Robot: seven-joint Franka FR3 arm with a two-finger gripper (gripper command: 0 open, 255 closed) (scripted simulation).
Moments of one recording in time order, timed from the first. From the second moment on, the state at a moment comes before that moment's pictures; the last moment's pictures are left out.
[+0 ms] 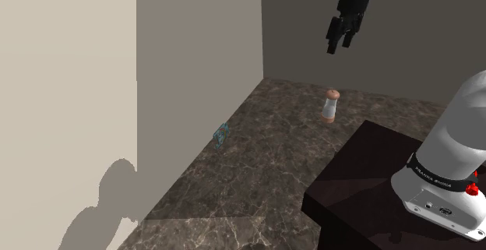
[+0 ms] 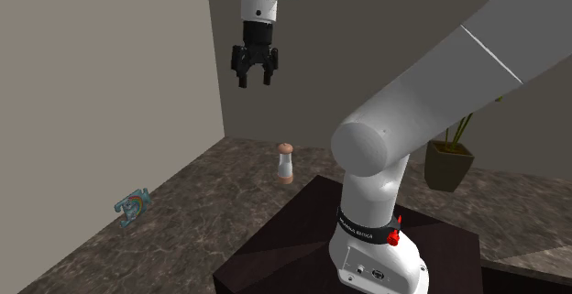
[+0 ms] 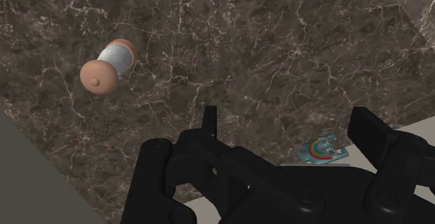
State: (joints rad) arm -0.06 -0.71 -0.07 -2.47 0.03 1.83 -0.07
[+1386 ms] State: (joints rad) arm -0.10 -0.11 -0.45 -2.47 0.12 2.33 -0.62
